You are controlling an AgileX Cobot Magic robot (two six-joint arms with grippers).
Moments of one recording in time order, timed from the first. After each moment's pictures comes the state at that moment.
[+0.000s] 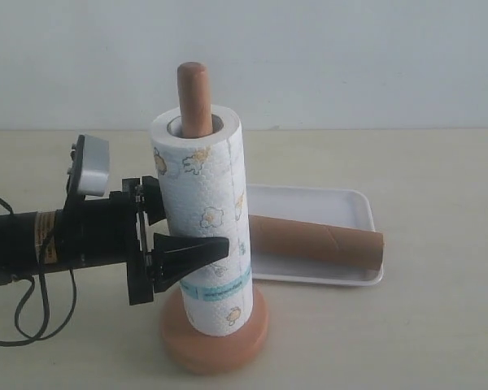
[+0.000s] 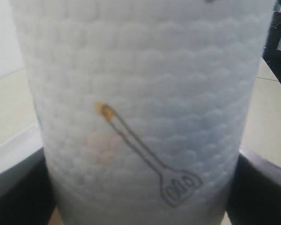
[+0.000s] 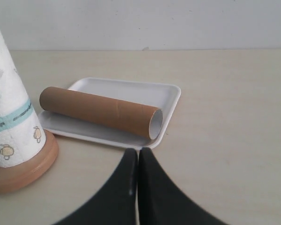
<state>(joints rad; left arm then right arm) -0.24 1.92 -0.66 1.12 -1.27 -0.44 0.28 0.00 0.00 0.30 0.33 -0.15</state>
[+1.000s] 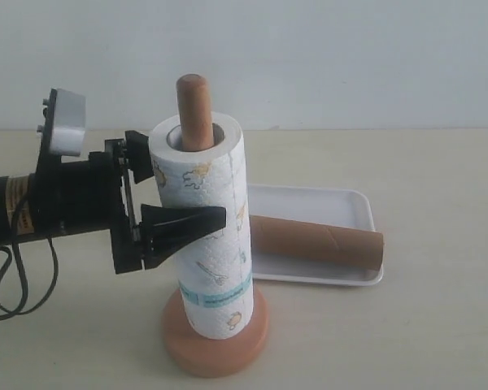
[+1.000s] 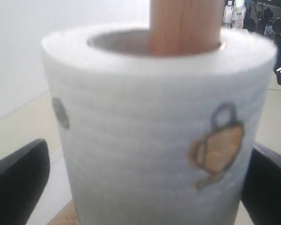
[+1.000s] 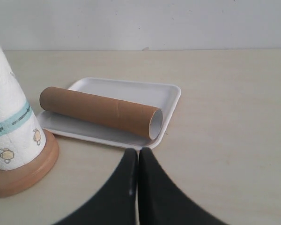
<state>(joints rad) -0.24 1.73 -0.66 1.13 -1.21 -0.53 0.28 0.00 0.00 0.30 0.33 -0.15</state>
